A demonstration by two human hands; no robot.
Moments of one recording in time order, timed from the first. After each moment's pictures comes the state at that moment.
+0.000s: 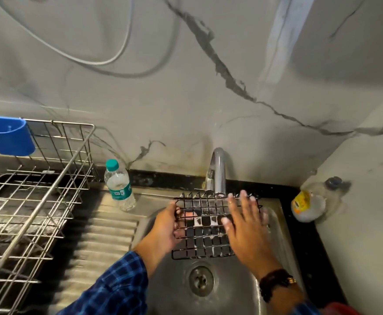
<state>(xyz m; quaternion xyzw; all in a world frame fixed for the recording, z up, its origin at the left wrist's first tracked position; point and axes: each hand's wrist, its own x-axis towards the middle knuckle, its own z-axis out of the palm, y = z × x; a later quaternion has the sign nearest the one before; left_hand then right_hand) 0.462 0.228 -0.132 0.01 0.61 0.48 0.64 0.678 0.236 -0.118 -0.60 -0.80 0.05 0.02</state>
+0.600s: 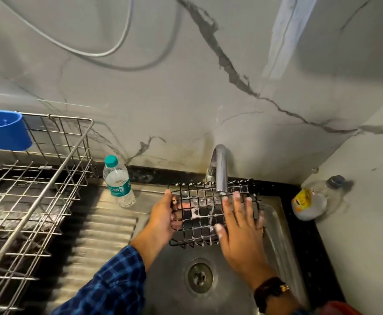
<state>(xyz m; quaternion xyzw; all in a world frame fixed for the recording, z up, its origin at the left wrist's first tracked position) 0.453 0.231 -0.123 0.06 0.54 0.55 0.64 0.667 0.222 -0.130 -0.58 -0.81 0.05 0.06</state>
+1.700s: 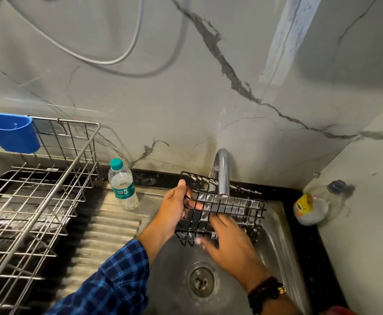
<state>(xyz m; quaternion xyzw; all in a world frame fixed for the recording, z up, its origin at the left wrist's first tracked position) 0.461 0.232 -0.082 0.32 0.58 0.53 0.54 0.636 0.208 -0.088 -0.51 -0.84 0.19 0.07</state>
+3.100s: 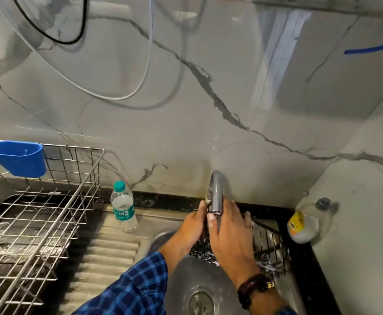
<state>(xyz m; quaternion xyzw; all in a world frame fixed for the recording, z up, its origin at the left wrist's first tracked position) 0.502 0.243 -0.067 0.38 0.61 0.42 0.55 0.616 0.228 -0.053 -0.62 -0.76 0.04 0.19</state>
